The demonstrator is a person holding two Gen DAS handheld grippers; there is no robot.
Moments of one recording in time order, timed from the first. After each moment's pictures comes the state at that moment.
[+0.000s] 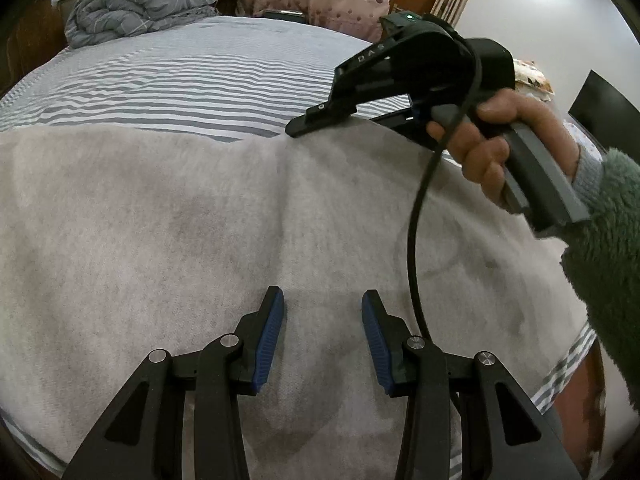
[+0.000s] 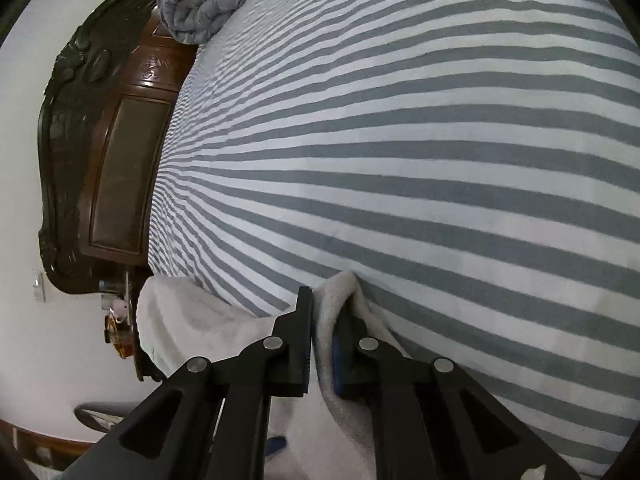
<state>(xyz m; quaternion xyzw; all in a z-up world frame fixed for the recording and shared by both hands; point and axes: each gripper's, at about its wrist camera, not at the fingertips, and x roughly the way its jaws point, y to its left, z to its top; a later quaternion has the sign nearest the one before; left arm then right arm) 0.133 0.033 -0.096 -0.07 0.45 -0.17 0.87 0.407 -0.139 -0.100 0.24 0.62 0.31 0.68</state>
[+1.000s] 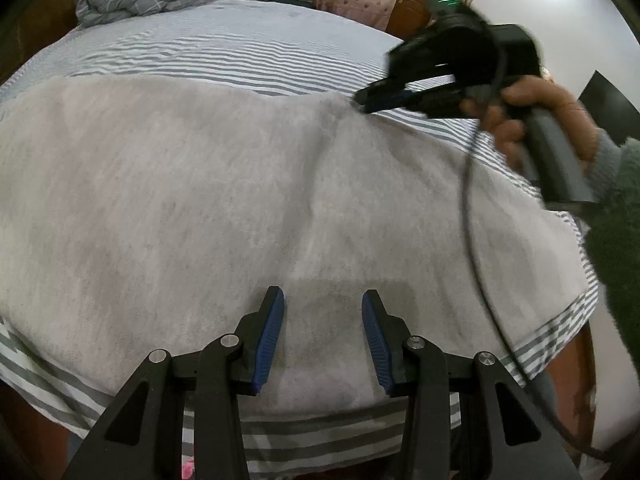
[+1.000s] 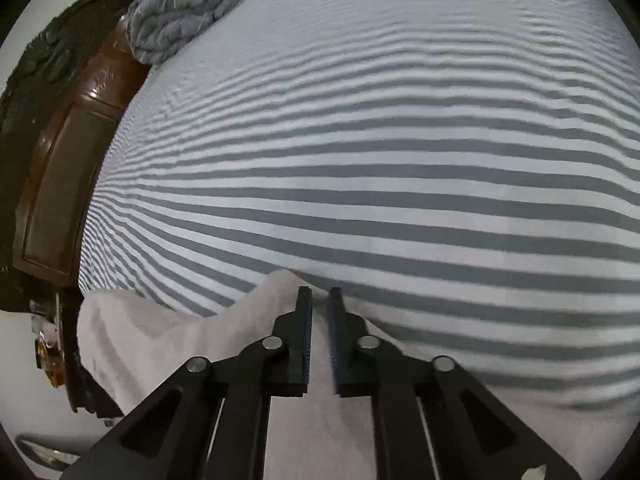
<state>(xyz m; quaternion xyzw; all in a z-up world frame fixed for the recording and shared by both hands) 0.097 0.058 -0.092 -0.08 0.48 -0.16 0.86 0.373 -0.174 -0.064 0.16 0.58 0.18 0.78</state>
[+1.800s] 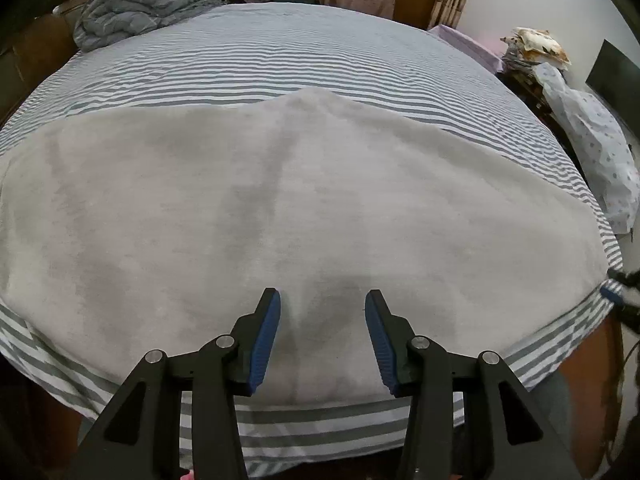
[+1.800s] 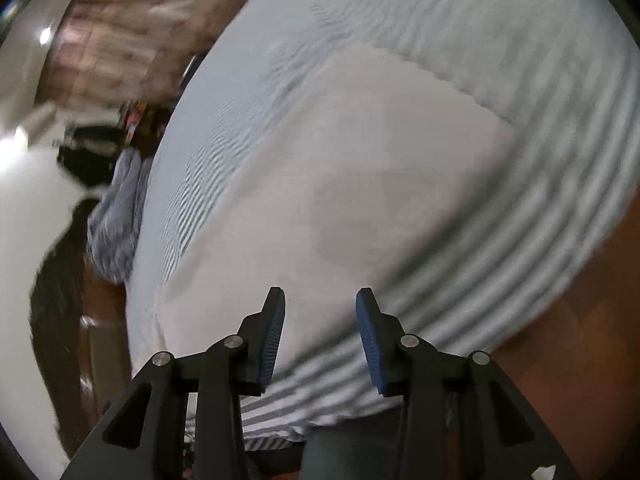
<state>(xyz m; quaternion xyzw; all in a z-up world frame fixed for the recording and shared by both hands) 0.098 0.000 -0.076 -0.02 0.49 -0.13 0.86 -0.004 -0.524 -0.099 0.49 0.42 -0.06 0.76</state>
